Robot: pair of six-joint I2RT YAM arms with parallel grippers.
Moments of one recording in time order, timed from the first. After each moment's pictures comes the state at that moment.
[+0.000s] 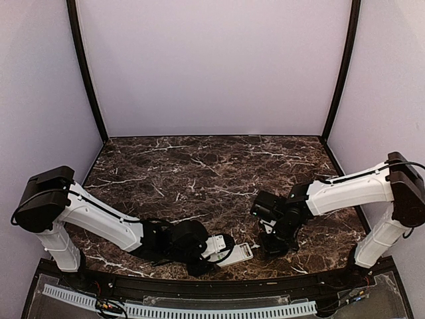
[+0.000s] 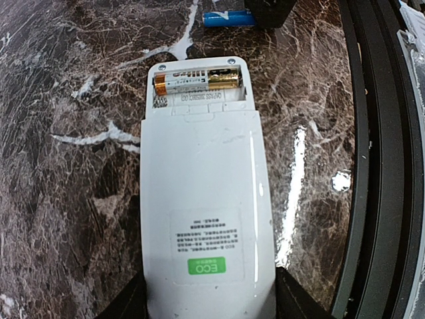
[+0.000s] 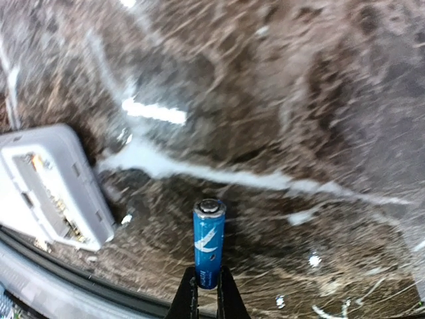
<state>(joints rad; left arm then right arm) -1.31 1.74 0.78 0.08 -0.02 0.05 1.05 1.58 0.87 -0.79 -0.19 0.85</state>
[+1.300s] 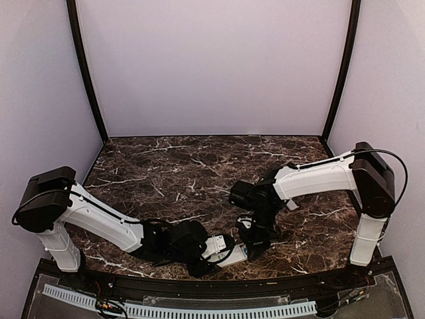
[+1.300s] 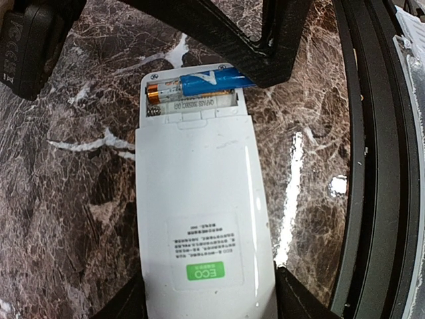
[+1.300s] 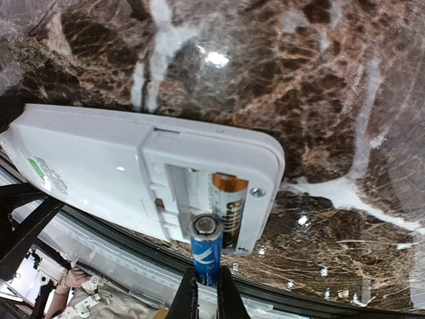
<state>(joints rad) -1.31 1.75 0.76 0.12 -0.01 0.04 1.01 1.85 1.20 -1.01 -0.45 0.61</state>
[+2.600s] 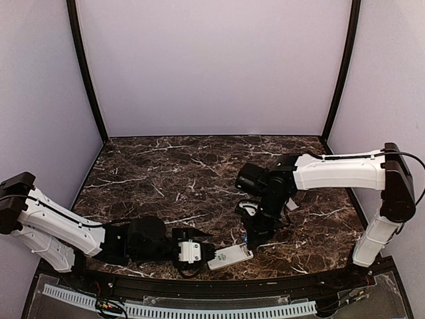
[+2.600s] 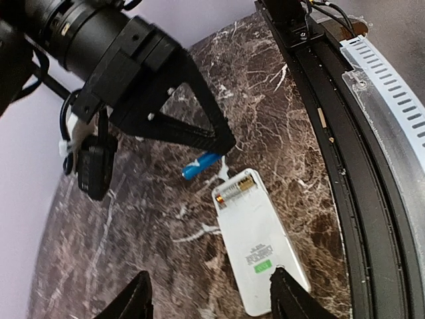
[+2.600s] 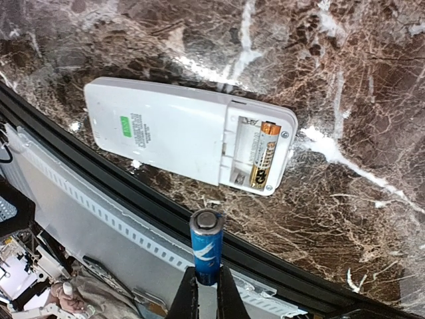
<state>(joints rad) -1.34 1.40 0.50 0.44 -0.10 0.49 1.00 1.72 1.24 -1.05 -0.43 0.58</state>
